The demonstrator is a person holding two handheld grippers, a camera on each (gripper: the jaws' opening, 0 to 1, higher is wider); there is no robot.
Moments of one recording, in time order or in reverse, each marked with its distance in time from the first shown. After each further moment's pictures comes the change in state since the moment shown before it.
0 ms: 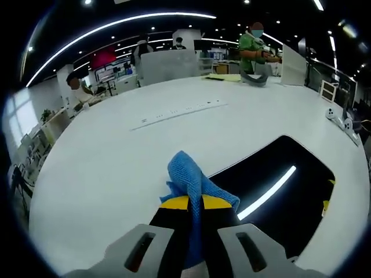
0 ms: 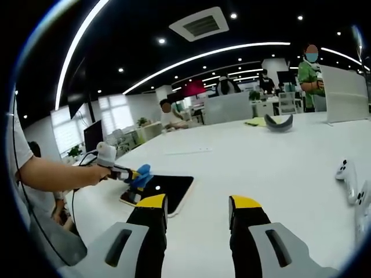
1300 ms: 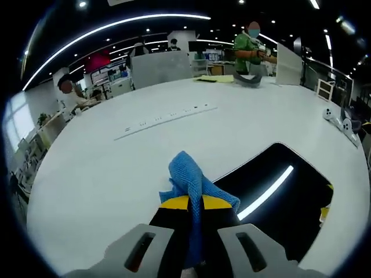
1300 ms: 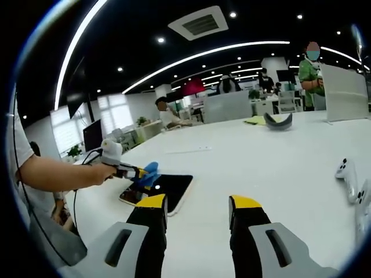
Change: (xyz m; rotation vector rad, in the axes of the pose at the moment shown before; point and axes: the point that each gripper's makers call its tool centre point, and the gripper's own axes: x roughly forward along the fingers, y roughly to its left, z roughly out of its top) left arm 0.021 -0.029 0.018 0.021 -0.012 -0.027; right arm 0.001 -0.001 -0.002 0.005 0.008 -0.003
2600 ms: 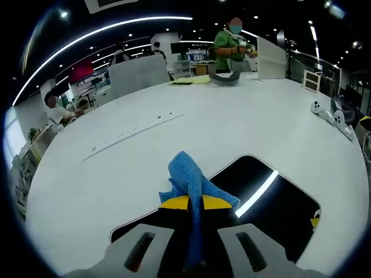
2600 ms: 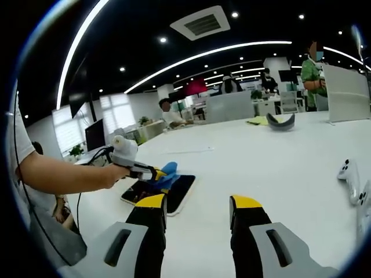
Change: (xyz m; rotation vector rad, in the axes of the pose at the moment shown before) left arm 0.024 -0.069 0.022 0.085 -0.008 -0.072; right arm 0.001 0.004 0.000 -0.007 0.002 0.016
